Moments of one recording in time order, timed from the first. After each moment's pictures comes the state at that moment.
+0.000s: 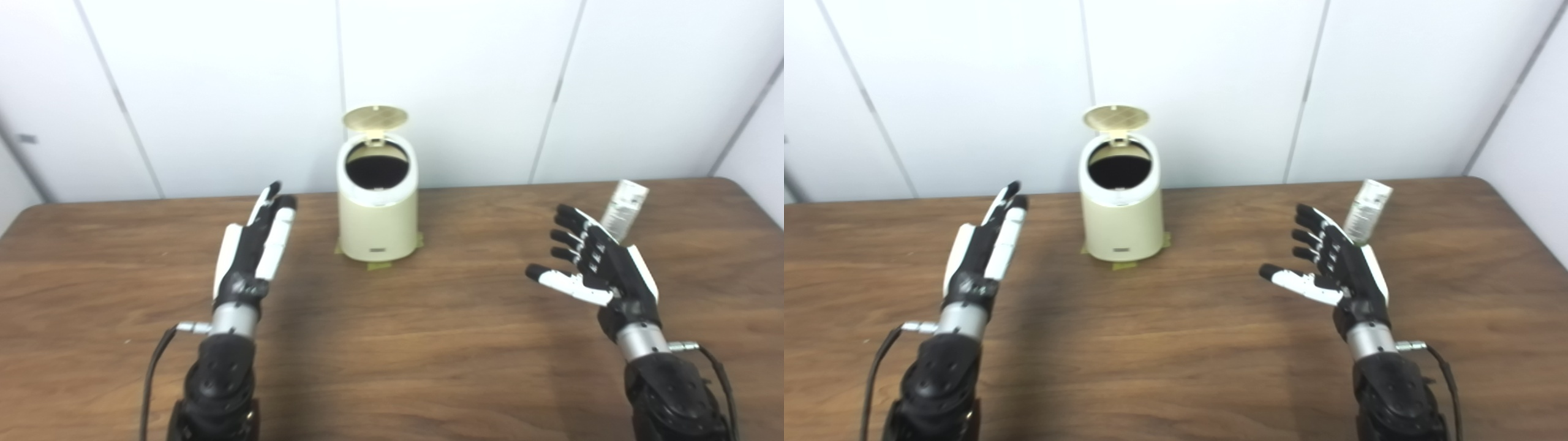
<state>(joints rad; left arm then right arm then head) -0.22 -0.01 -0.01 -0.23 0.33 0.41 -0.05 -0.07 -0.15 -0.15 -0.31 -0.01 0.31 -0.03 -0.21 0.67</state>
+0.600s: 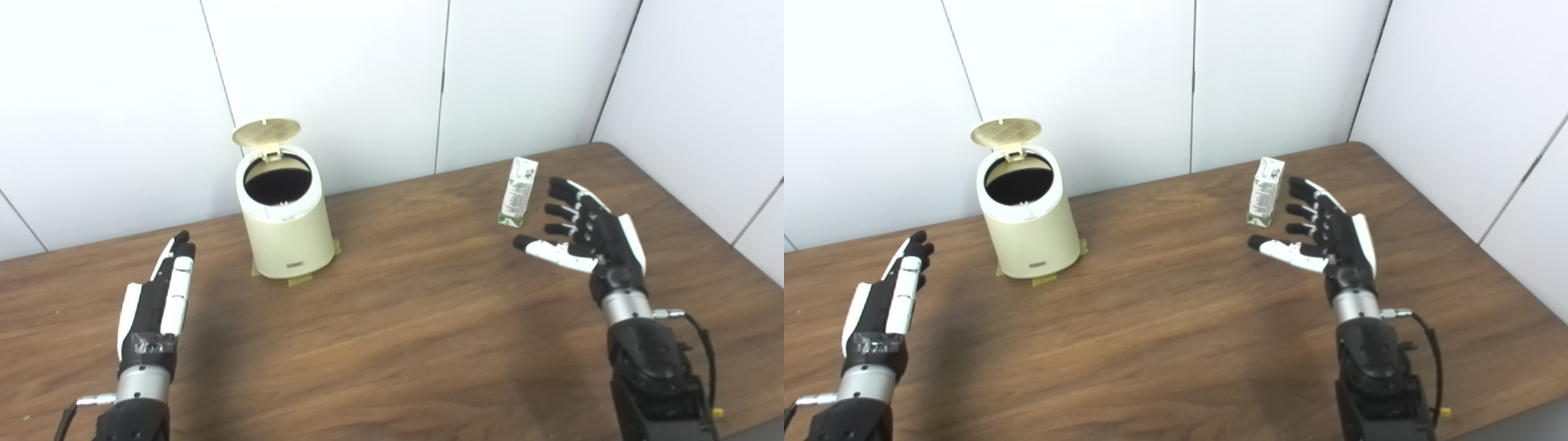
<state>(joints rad) -0.21 0.05 -0.01 -0.20 0.23 0.42 -0.08 -0.03 -0.20 -0.31 -0.36 -0.06 0.40 -0.11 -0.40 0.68</state>
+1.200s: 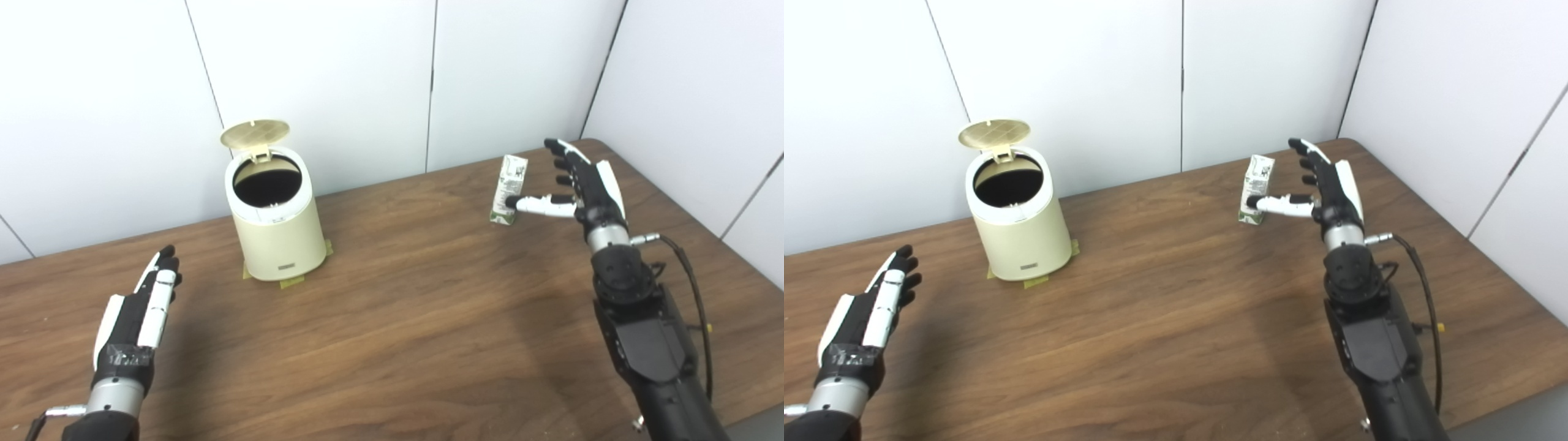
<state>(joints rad) -0.21 0.14 -0.02 -0.22 0.16 0.46 -0.14 -0.30 -0.37 -0.24 0.02 -0.21 0.34 -0.14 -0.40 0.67</state>
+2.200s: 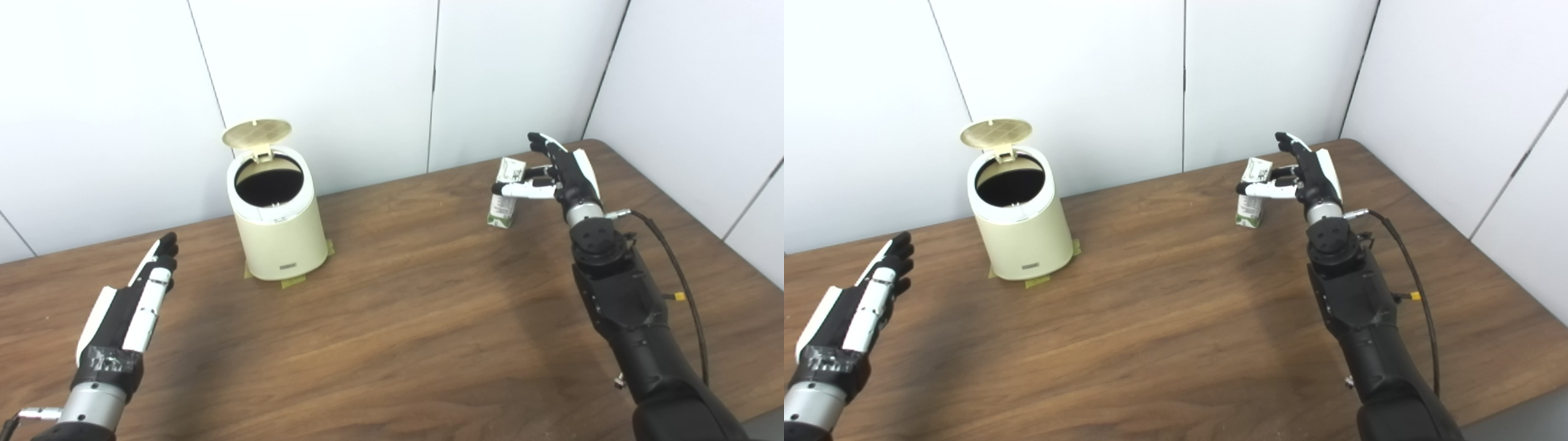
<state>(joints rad) -0.19 0.17 0.02 -0.35 0.15 0.48 -0.29 -0.44 -0.41 -0.21 0.33 -0.17 0.25 -0.14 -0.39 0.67</state>
